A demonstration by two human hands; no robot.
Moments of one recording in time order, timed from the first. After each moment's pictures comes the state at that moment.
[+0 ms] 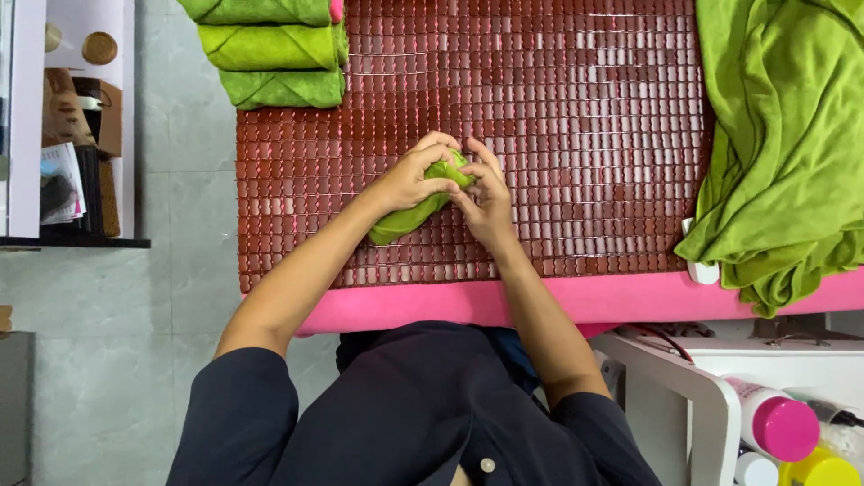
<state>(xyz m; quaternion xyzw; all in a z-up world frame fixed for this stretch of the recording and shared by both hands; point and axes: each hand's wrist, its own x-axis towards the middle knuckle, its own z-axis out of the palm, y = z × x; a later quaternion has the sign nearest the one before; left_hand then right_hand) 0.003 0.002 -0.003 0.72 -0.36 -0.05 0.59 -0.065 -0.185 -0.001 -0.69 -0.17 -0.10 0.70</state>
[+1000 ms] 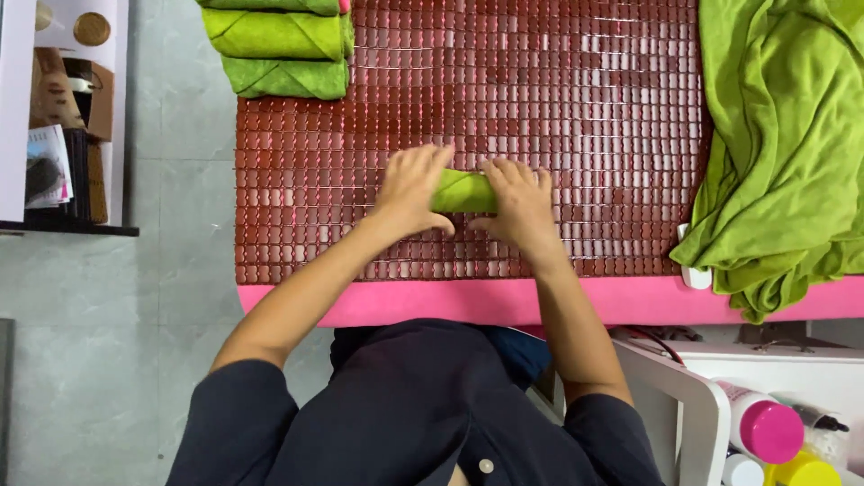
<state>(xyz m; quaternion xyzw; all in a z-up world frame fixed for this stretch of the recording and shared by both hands) -0.054 0.001 0.037 0.93 -0.22 -0.05 0.29 -0.073 -0.229 0.067 -0.97 -0.18 0.09 0.10</state>
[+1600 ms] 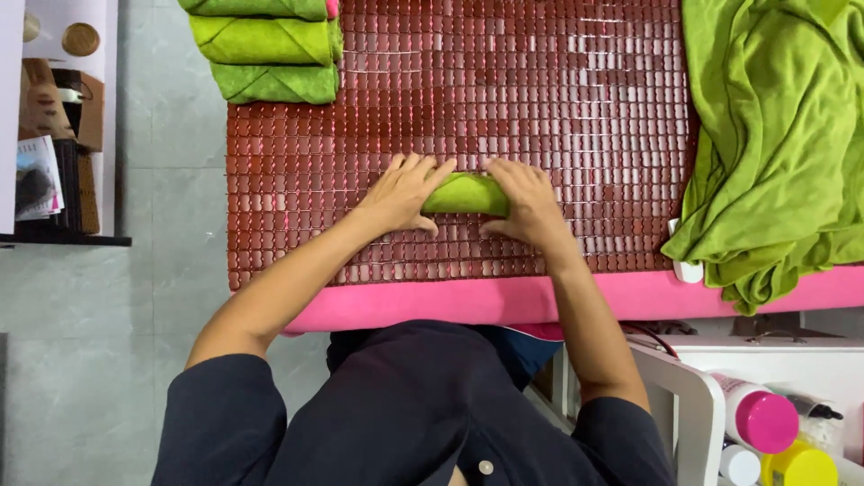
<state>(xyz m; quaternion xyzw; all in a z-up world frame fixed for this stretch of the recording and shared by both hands) -0.030 0.013 0.005 0.90 -0.42 0.02 0.15 -0.068 -0.276 0.042 -0.93 -0.30 -0.05 0.18</state>
